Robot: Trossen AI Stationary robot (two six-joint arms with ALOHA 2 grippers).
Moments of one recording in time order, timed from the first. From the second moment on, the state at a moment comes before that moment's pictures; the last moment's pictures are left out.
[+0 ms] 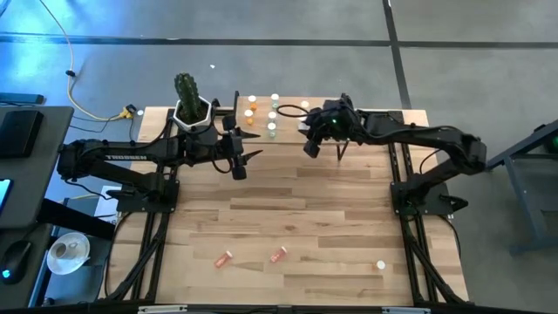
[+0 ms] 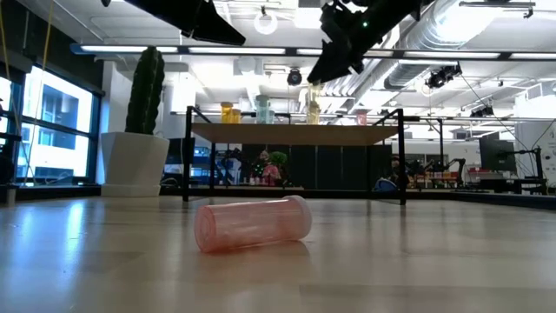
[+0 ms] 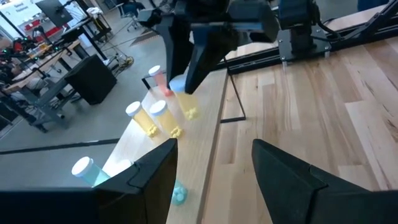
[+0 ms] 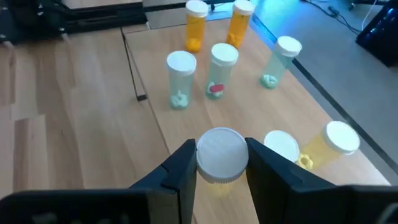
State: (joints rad) left arm 0.26 1.11 0.83 -0.03 -0.22 0.37; right arm -0.32 1.43 1.18 -0.32 0.14 -0.06
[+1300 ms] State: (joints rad) left arm 0.26 1.11 0.83 -0.03 -0.23 0.37; right arm -0.37 1.51 1.18 -0.33 0.10 -0.01
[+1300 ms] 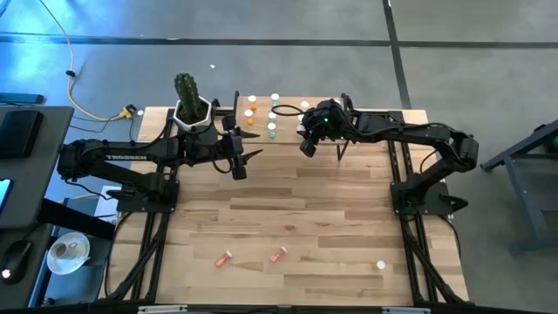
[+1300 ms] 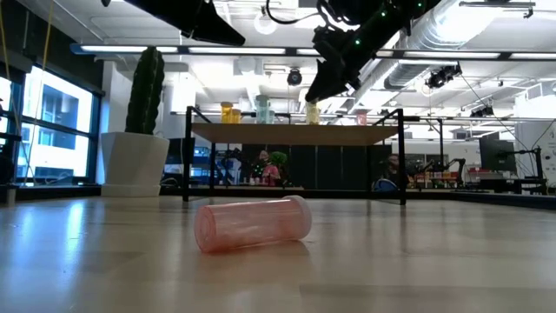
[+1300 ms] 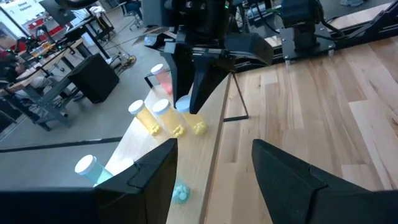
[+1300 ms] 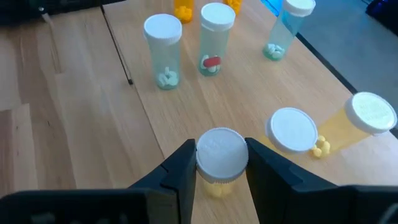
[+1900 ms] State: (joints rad) left arm 0.26 1.11 0.83 -0.03 -0.25 0.37; right arm -0.37 1.51 1.18 -0.36 0.15 -0.01
